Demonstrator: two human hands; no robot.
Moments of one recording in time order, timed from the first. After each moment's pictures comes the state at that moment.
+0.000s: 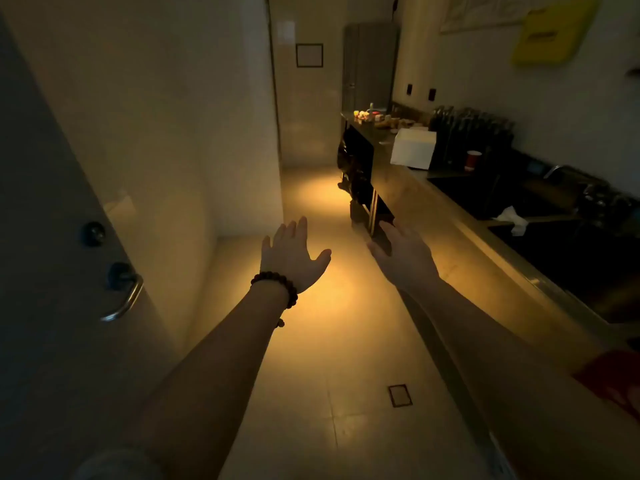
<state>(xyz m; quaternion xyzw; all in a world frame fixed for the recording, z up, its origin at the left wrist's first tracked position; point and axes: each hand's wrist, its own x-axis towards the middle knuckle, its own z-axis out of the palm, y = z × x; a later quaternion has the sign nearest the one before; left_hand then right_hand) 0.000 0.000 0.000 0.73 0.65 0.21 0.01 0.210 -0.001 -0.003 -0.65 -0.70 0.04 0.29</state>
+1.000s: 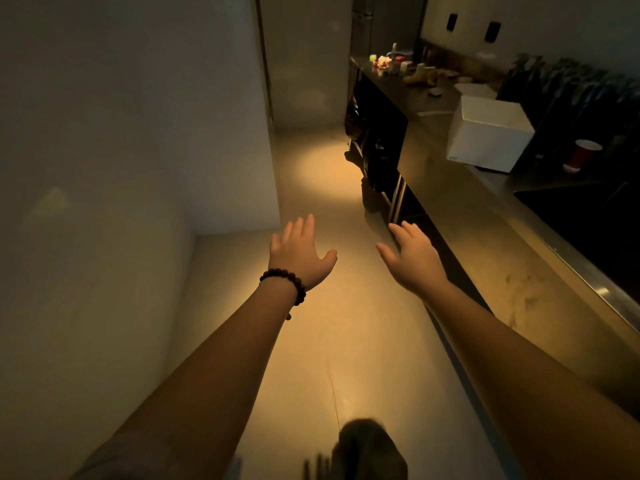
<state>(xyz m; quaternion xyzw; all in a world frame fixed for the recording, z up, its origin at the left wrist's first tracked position) -0.050 0.584 -0.083 0.73 0.66 0.16 0.07 0.162 0.574 -0.088 -0.69 -0.67 0.12 0.23</state>
